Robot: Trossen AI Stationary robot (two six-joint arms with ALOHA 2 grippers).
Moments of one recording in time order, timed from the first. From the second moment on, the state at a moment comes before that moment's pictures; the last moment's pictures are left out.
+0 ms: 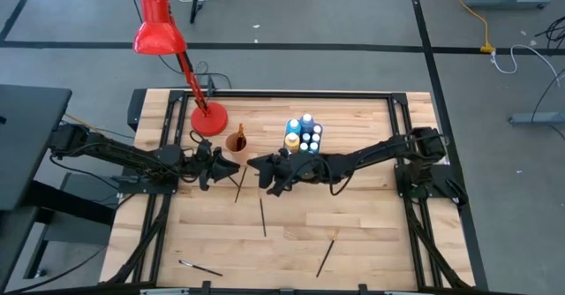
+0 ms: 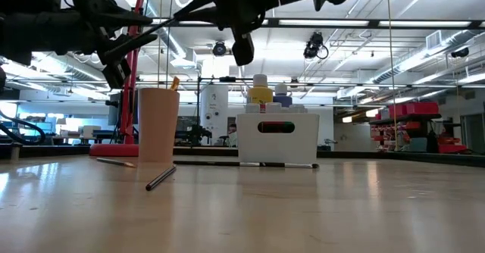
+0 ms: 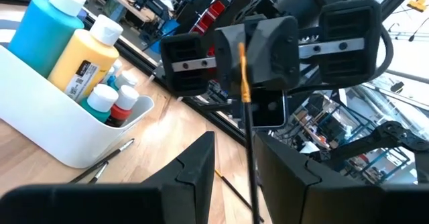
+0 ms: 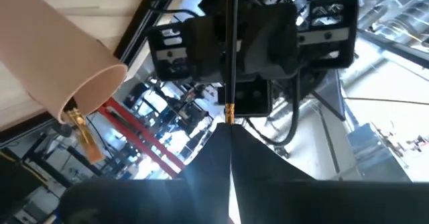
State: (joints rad) left arm -0.09 0.84 0.06 0.87 -0.07 -0.70; right arm 0.12 1.89 1.26 0.48 0.35 -2.25
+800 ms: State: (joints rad) left arm -0.09 1.02 0.24 0.74 -0.07 -0.60; right arm 0.07 1.89 1.26 0.54 0.50 -2.21
